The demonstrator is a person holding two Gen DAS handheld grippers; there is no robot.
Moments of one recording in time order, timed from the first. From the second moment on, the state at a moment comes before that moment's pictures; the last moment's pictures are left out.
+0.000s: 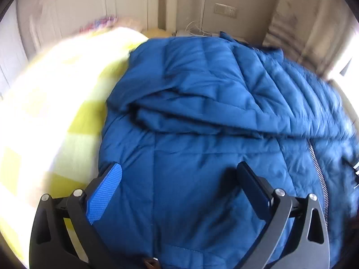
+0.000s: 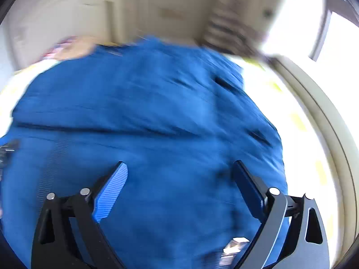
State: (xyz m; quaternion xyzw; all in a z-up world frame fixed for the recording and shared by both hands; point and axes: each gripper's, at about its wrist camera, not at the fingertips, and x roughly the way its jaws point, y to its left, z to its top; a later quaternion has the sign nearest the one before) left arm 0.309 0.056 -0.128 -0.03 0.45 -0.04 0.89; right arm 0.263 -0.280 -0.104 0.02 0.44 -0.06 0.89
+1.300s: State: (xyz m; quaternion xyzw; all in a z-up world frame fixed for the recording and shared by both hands) left arm 0.227 0.019 -0.094 0.04 0.39 -0.02 0.92; right arm 0.175 -0.262 -0.084 0.01 0.39 0.00 0.92
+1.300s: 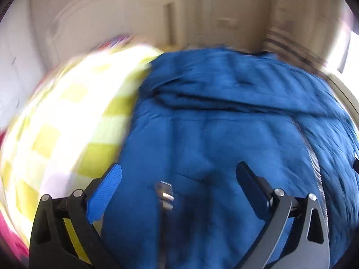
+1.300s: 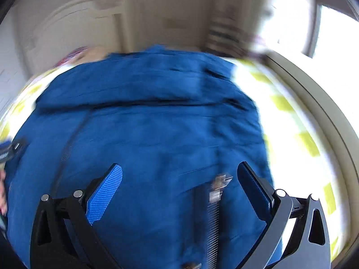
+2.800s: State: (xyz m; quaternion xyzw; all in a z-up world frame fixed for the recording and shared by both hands) left arm 0.133 0.024 -0.102 0.07 0.38 -0.11 0.91; right arm 0.073 -0.228 -0.099 -0.06 0.41 0.07 0.91
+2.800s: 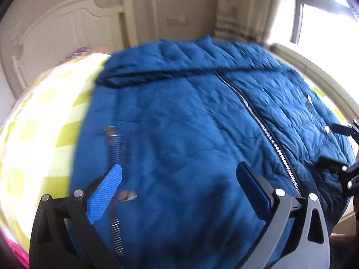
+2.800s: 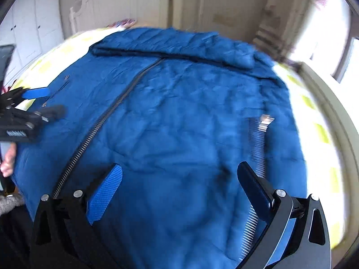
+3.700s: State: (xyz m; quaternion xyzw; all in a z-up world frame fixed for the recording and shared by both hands) left arm 0.083 0.012 -0.117 0.13 0.39 -0.16 0.90; right arm 0.044 -0.201 -0.119 -0.09 0.40 0.14 0.90
